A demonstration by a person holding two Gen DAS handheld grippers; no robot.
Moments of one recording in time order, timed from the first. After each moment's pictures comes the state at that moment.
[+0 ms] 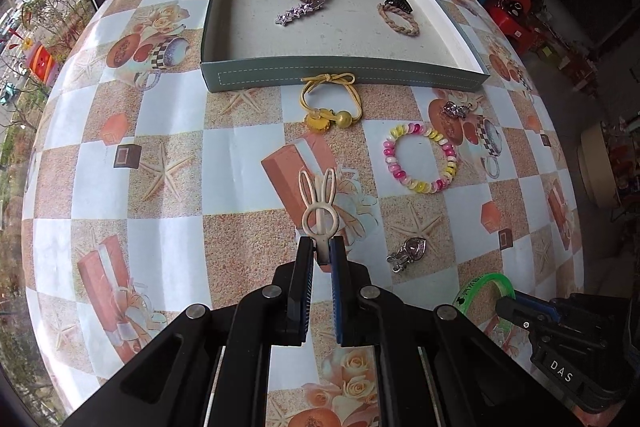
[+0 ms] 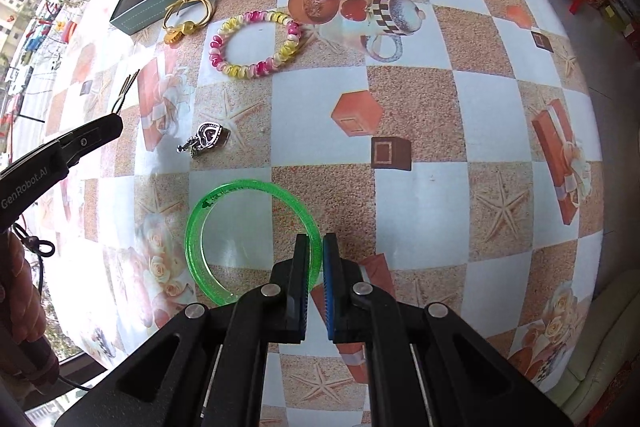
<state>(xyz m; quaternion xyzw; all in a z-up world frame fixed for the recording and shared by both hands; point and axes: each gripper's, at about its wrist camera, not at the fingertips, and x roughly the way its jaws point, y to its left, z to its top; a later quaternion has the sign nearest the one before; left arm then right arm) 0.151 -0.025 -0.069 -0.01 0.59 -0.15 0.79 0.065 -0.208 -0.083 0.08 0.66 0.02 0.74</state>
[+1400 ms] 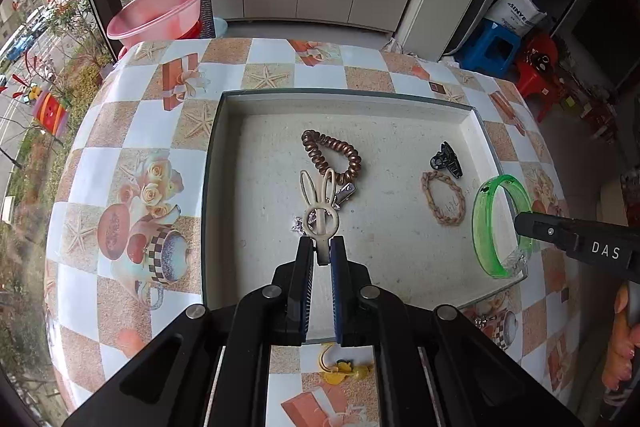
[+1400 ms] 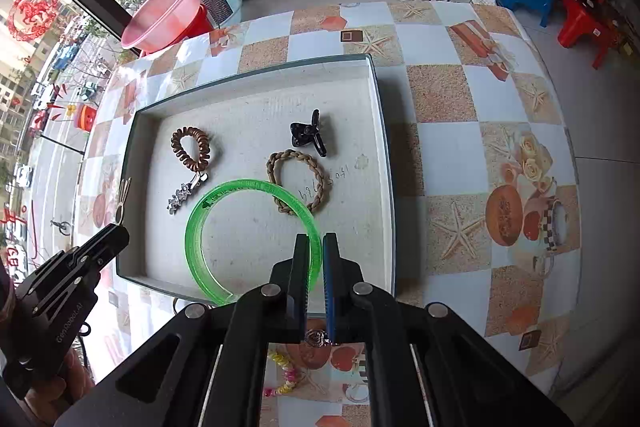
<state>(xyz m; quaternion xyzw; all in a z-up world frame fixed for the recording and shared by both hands) 0.326 -0.049 -0.039 -0.02 0.54 -0.09 0.83 0.310 -0.260 -0.024 0.10 0.60 0.05 0.79</state>
